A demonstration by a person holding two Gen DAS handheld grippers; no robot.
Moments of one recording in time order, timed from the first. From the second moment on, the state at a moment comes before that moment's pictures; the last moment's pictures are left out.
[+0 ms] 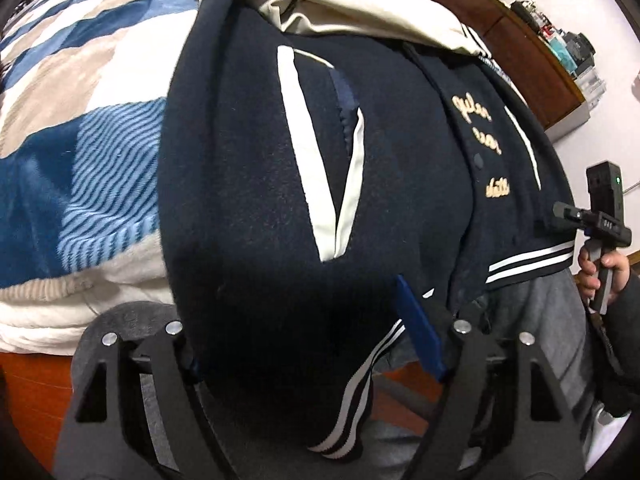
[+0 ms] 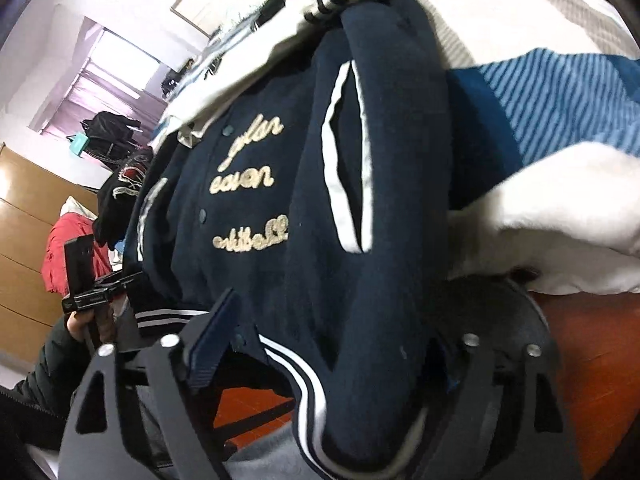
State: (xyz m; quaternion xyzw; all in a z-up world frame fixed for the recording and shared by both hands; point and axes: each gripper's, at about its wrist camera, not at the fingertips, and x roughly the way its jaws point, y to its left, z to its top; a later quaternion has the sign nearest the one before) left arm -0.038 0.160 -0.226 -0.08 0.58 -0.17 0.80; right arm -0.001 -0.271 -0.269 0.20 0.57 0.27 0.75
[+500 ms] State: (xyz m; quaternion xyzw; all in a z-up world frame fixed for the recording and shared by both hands) left arm -0.050 0.160 -0.219 -0.12 0.57 -0.21 0.78; right arm -0.019 -0.291 -0.244 0.24 0.55 0.27 0.76
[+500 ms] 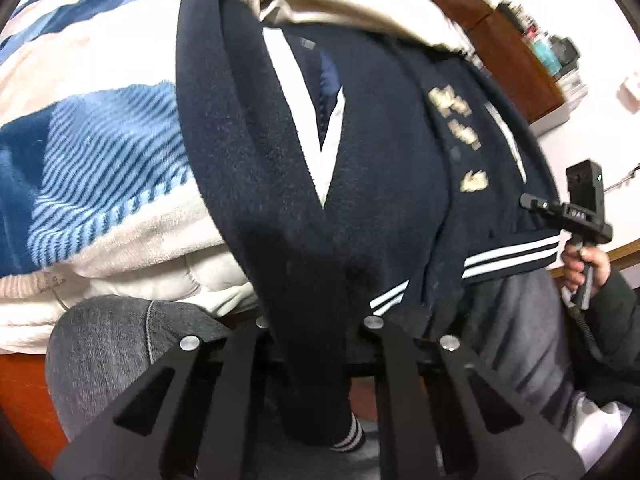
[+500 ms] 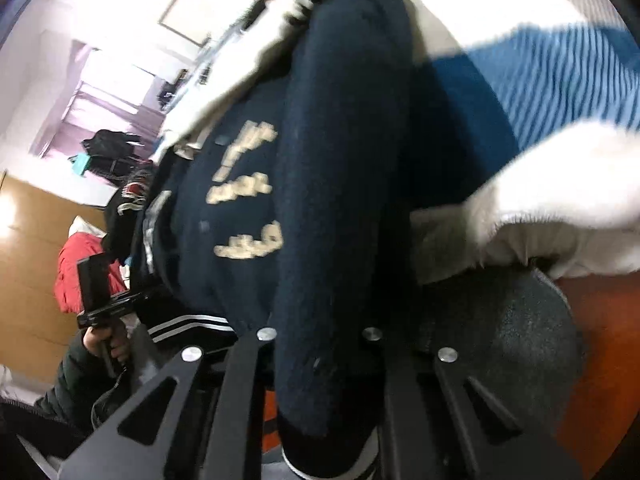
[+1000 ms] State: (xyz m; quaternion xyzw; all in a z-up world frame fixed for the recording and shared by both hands) left arm -0.119 0.207 -0.051 -0.24 0.38 -0.30 0.84; right arm -0.070 -0.319 -0.089 0.35 0.39 0.40 0.75
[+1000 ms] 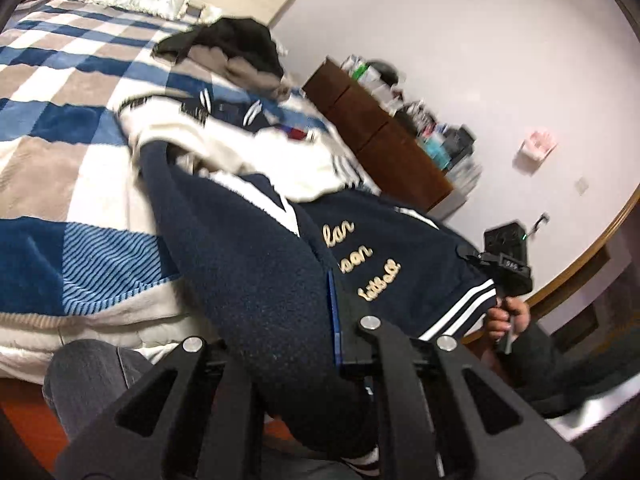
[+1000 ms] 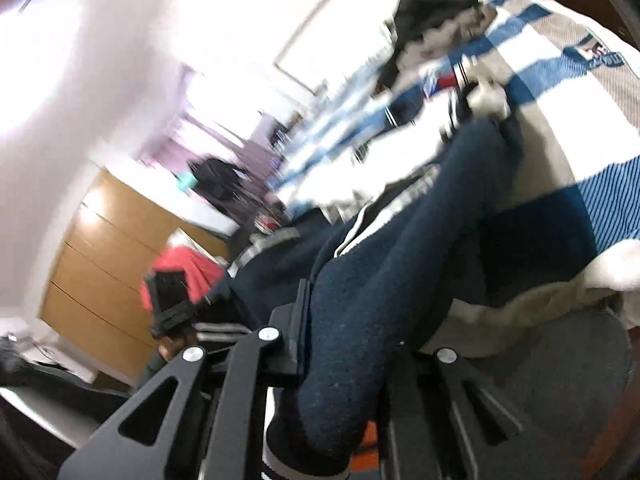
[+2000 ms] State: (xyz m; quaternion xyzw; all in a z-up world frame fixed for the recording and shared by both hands) left arm 0.238 0.302 -0.150 -0.40 0.40 -0.13 0.81; right arm 0.274 -0.310 -0.160 0.48 0.41 0.20 0.75
